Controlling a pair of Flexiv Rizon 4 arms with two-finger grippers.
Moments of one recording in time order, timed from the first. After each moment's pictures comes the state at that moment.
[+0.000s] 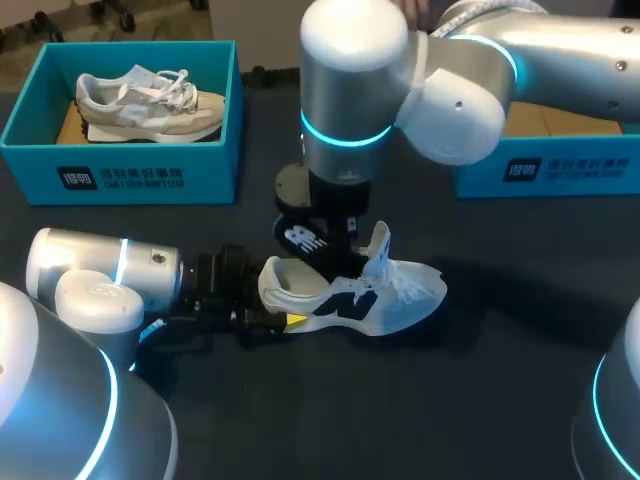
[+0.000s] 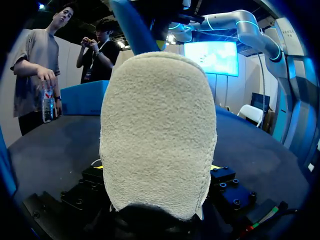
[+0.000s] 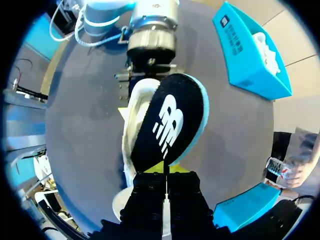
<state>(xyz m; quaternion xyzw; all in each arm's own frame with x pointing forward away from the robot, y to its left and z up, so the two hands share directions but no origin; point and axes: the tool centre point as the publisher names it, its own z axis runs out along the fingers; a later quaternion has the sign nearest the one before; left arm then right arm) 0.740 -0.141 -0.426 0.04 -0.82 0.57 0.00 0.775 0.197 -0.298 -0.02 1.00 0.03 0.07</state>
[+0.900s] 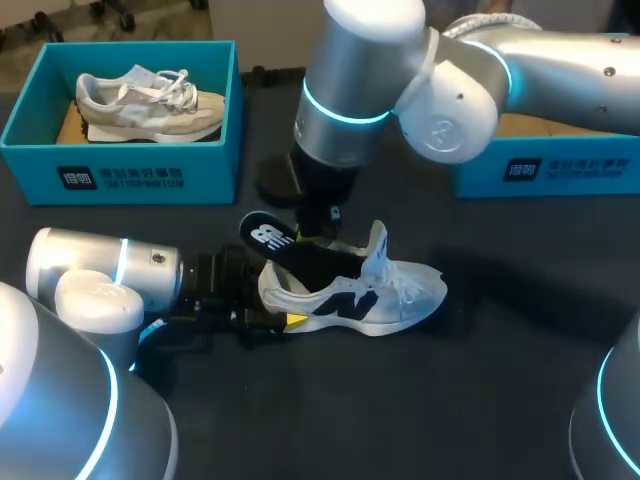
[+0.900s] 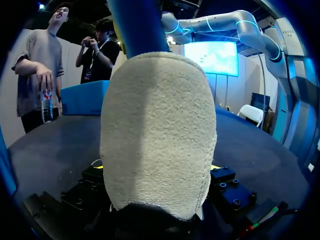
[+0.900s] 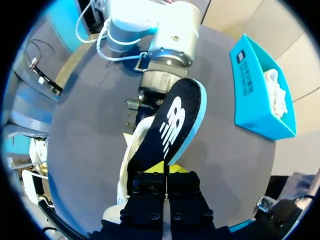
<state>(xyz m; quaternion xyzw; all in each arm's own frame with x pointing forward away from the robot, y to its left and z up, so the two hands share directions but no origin) 0.740 -0.141 -0.426 0.04 -0.82 0.57 0.00 0.778 0.246 -0.296 -0.12 0.99 0.11 0.04</state>
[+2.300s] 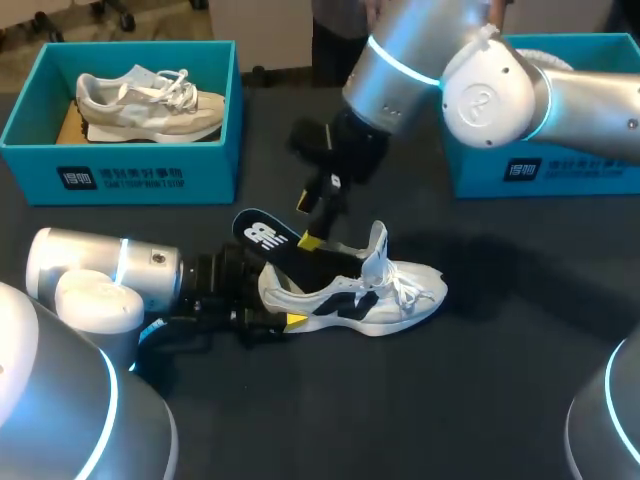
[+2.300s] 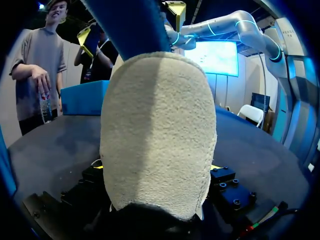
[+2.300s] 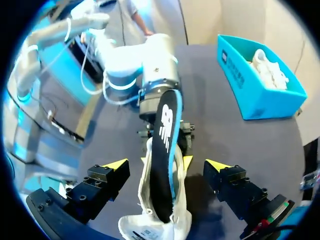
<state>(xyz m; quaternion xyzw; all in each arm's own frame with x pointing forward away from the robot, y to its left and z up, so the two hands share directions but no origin) 0.740 -0.141 -0.426 0.04 -0.82 0.57 0.00 0.778 0.242 -0.282 0.03 0.96 0.26 -0.12</state>
